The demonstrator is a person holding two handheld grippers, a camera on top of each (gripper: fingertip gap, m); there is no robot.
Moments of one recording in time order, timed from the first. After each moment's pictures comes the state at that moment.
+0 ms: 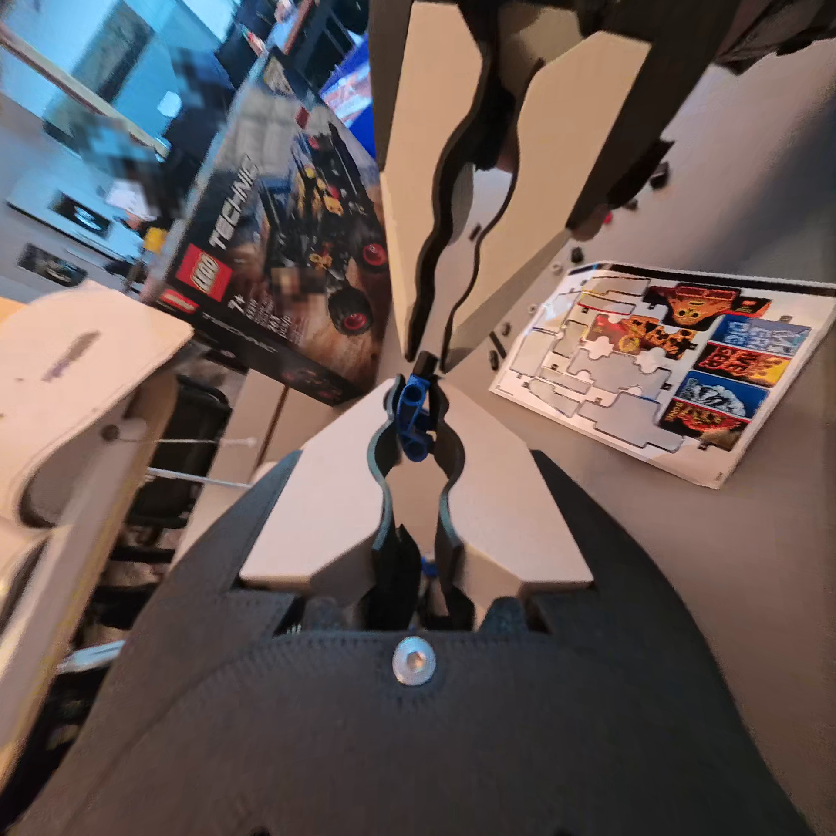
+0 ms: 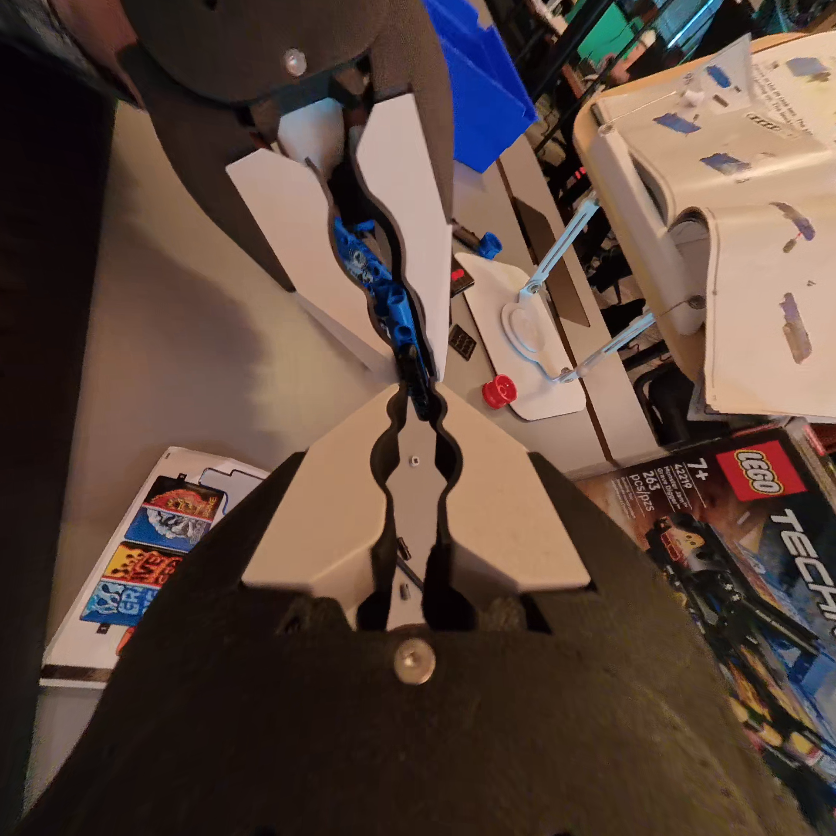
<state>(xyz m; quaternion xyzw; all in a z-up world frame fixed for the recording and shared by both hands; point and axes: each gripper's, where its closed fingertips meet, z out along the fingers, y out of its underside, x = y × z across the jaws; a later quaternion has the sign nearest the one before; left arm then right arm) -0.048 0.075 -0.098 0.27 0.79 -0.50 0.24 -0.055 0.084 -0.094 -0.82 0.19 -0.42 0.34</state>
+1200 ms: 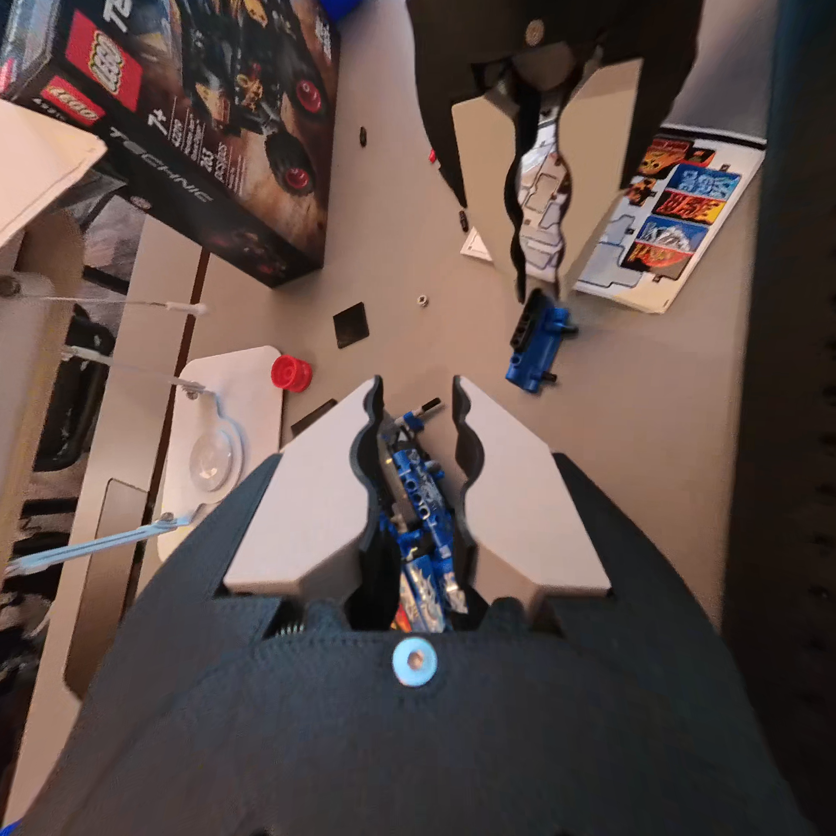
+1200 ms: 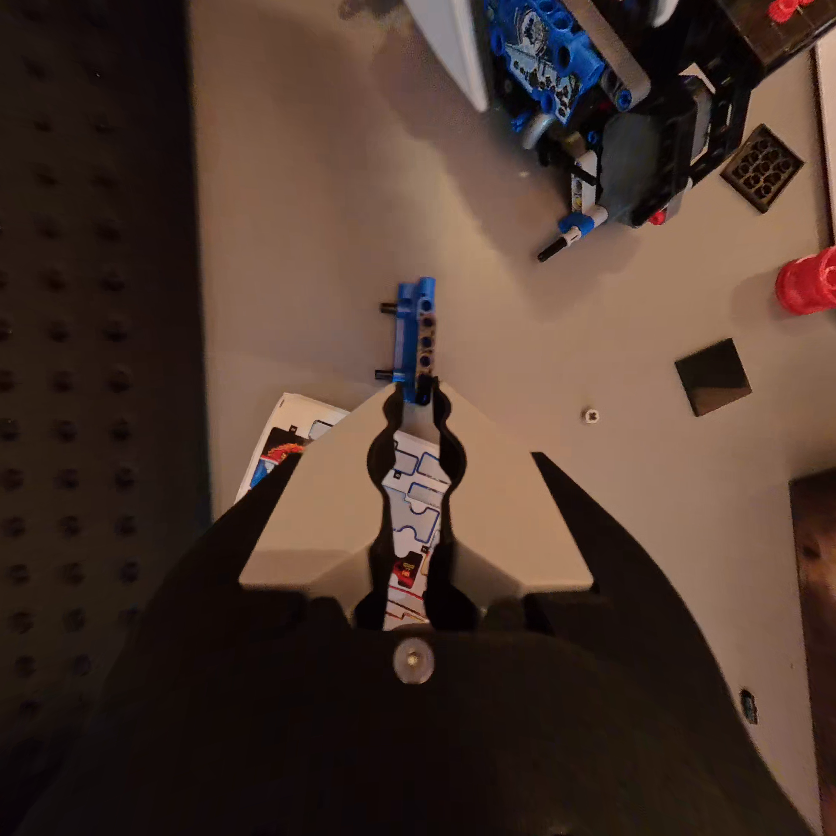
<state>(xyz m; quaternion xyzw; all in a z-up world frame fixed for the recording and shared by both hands) -0.004 0.140 -0.109 0.26 0.87 -0.38 0.14 -0.067 0.106 -0.184 -0.92 0.27 -0.10 0.25</state>
